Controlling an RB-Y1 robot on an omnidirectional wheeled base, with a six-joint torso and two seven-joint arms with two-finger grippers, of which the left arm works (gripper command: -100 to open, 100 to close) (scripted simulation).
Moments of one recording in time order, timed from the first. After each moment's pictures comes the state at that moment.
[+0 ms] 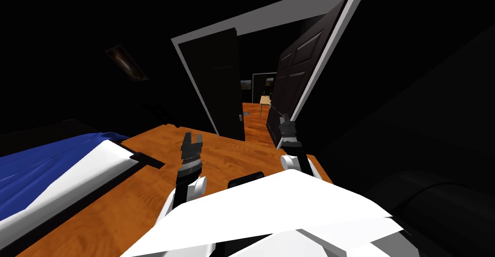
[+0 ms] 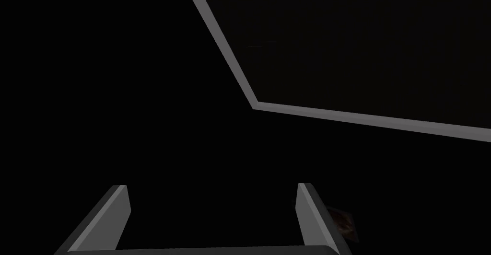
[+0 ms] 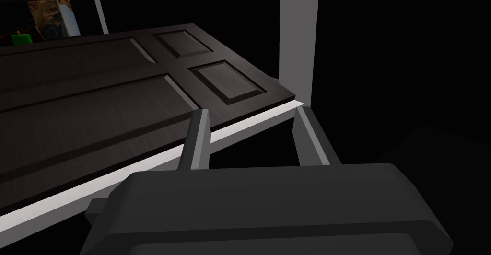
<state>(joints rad) 0.40 0.04 0.04 -1.94 -0.08 -0.69 0.06</state>
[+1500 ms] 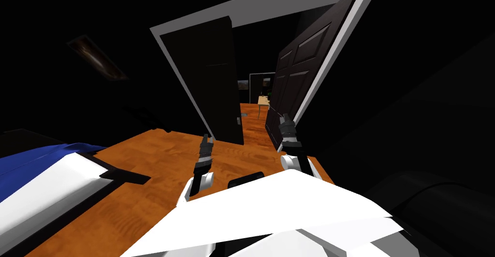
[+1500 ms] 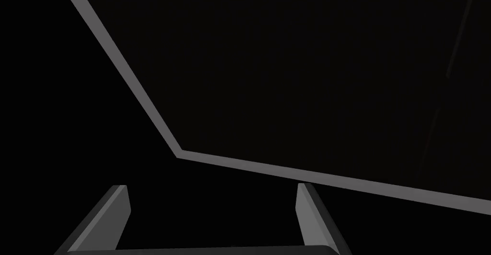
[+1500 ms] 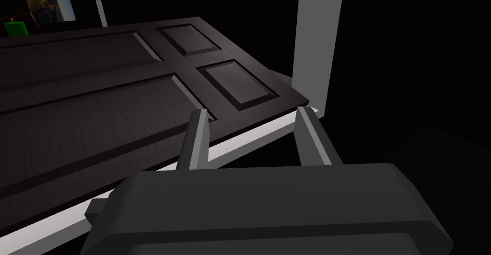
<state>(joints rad) 0.22 0.07 0.02 -1.56 -0.11 -0.73 0.08</state>
